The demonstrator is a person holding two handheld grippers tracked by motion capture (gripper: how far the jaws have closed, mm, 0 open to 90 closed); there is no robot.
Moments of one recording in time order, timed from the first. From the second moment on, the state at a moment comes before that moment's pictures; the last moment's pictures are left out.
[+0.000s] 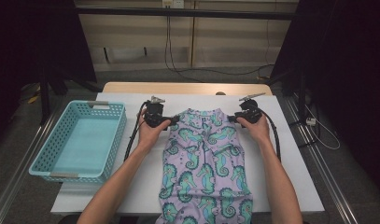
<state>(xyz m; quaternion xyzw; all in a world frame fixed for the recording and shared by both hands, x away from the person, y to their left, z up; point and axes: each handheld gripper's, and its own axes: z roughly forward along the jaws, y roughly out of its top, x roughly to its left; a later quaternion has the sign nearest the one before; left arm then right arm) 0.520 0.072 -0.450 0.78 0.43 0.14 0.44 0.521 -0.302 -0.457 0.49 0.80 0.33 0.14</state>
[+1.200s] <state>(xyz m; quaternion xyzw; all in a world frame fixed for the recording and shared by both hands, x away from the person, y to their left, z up) 0.537 0.057 -0.462 0.81 0.42 0.11 0.39 0.519 -0.293 -0.460 0.48 0.79 0.35 0.13</state>
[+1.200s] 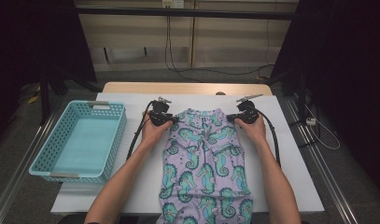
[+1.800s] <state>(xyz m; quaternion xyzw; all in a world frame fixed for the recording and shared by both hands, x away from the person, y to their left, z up) 0.540 0.068 -0.466 0.80 0.42 0.06 0.42 0.518 -0.295 -0.461 0.50 0.77 0.37 0.12</state>
